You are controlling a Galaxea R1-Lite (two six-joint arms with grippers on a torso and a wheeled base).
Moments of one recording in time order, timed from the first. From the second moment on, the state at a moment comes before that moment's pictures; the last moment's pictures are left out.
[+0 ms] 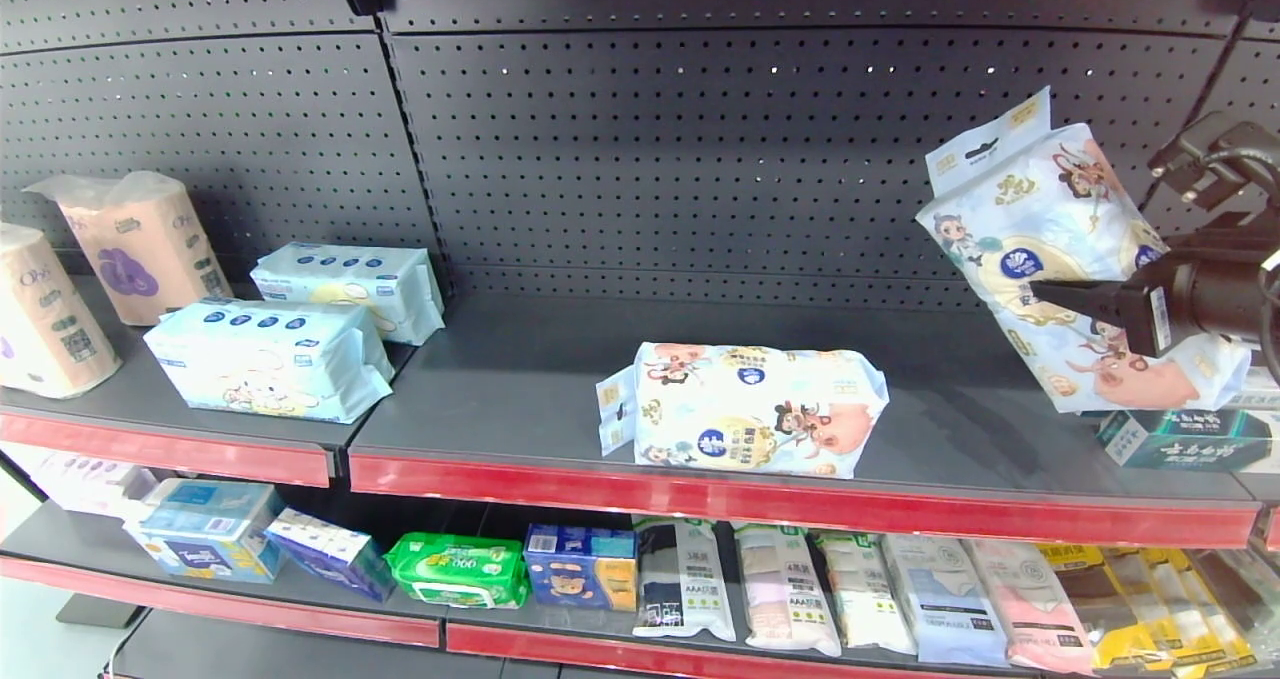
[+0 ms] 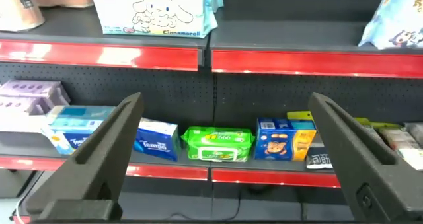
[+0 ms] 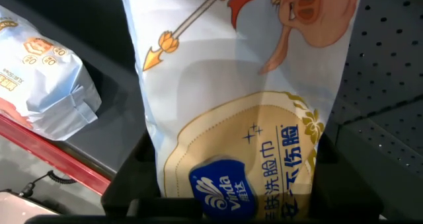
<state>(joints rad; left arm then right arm) 0.00 0.00 0.00 0.00 -0.04 0.00 -0.02 1.43 -1.00 -0.08 0.22 -0.50</state>
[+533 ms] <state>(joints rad) 0.00 0.00 0.00 0.00 -0.04 0.00 -0.01 1.47 -1.05 -0.07 0.23 -0.52</state>
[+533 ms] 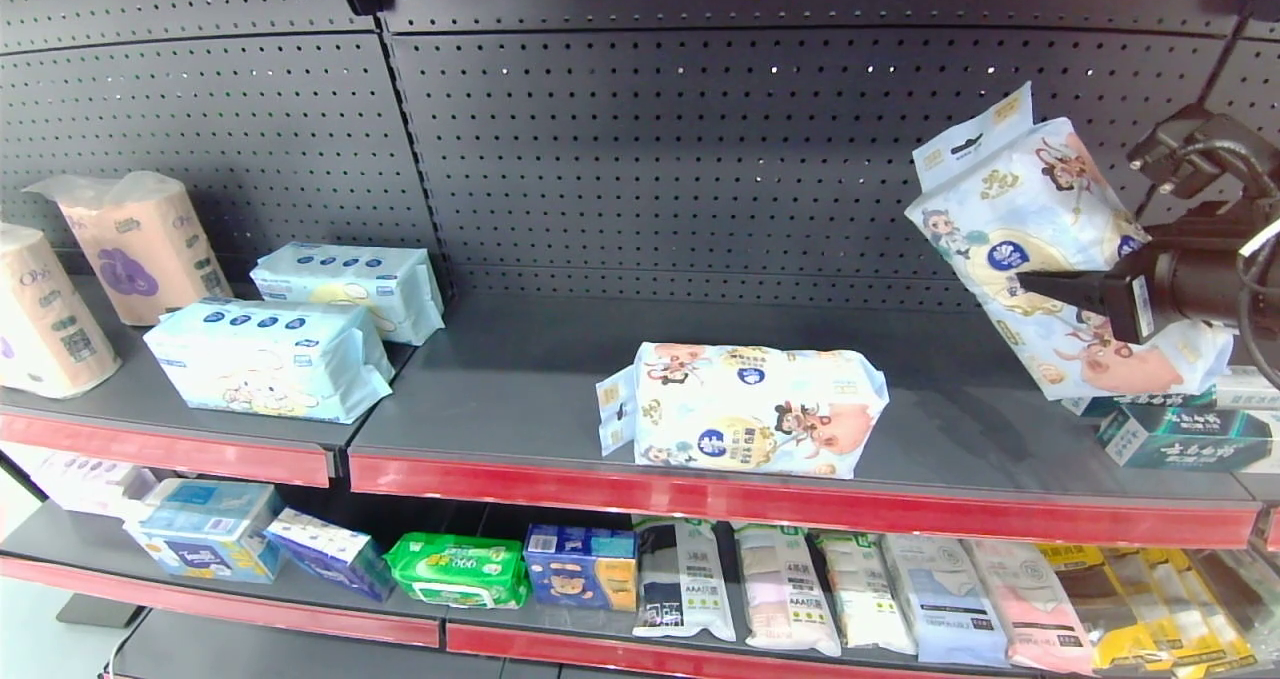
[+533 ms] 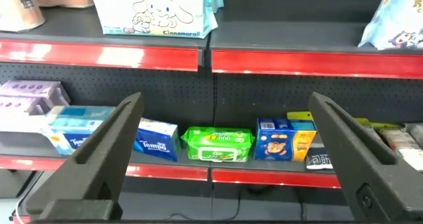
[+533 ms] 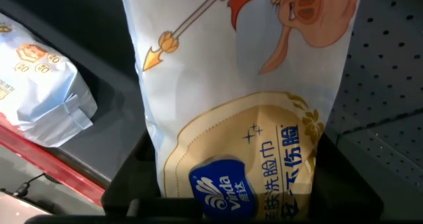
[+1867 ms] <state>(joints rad) 0.00 0.00 0.00 0.00 -0.04 0.00 0.07 1.85 -1.61 0.33 0.37 -0.75</state>
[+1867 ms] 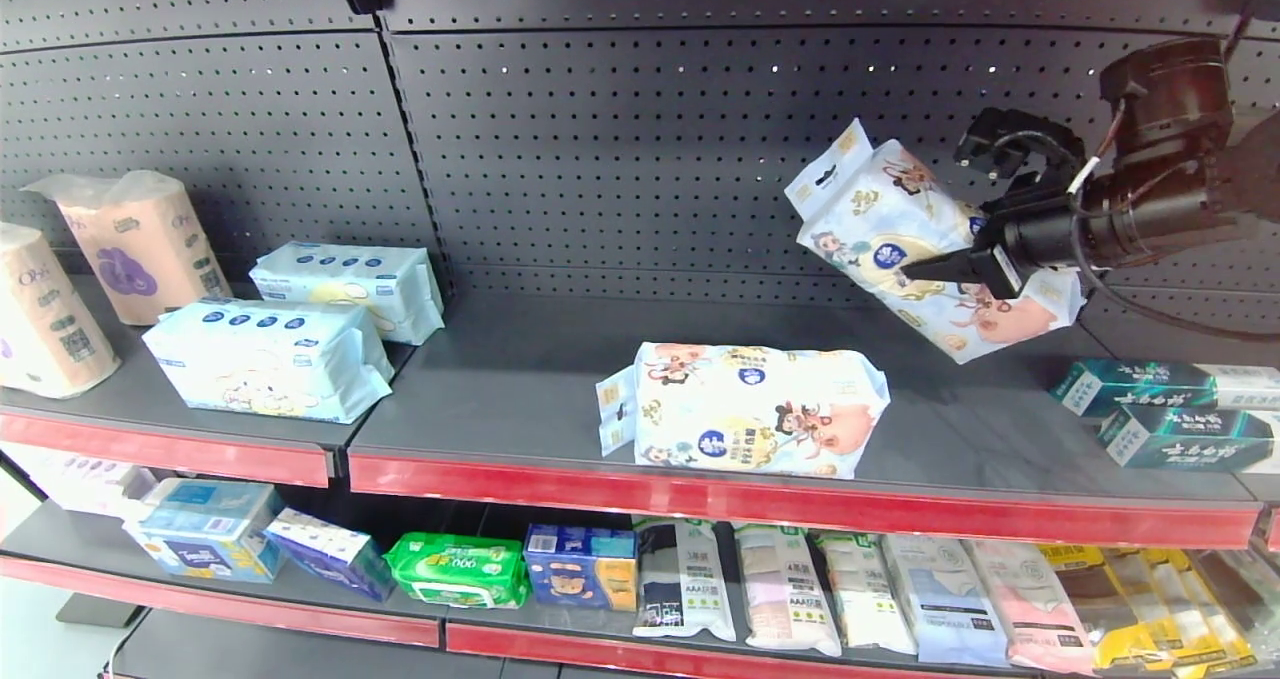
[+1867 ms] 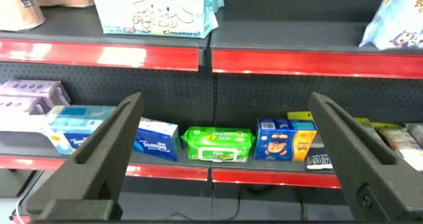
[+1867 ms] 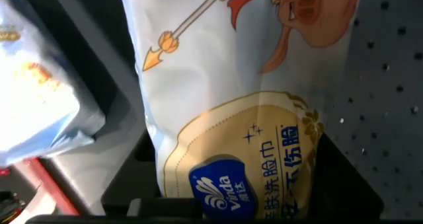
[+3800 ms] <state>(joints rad) 0.00 0.00 0.00 0.00 -0.04 0.00 0.15 2.07 -1.77 0.33 0.36 -0.77</state>
